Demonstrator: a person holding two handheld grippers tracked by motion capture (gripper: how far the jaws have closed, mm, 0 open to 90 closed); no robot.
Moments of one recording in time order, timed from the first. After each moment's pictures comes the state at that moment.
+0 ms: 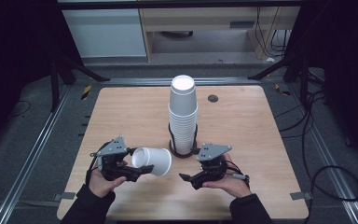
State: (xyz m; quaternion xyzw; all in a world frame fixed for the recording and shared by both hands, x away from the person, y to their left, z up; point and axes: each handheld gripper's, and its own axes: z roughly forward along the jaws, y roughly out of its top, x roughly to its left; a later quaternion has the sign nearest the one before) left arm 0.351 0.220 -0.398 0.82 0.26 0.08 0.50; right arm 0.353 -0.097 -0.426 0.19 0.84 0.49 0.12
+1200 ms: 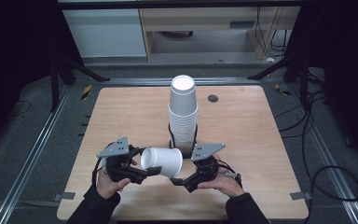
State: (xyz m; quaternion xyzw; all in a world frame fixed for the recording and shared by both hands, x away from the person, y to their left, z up) left arm 0.346 0.203 -0.394 0.79 0.20 0.04 0.57; right arm 0.359 -0.078 -0.434 0.15 0.82 0.54 0.03
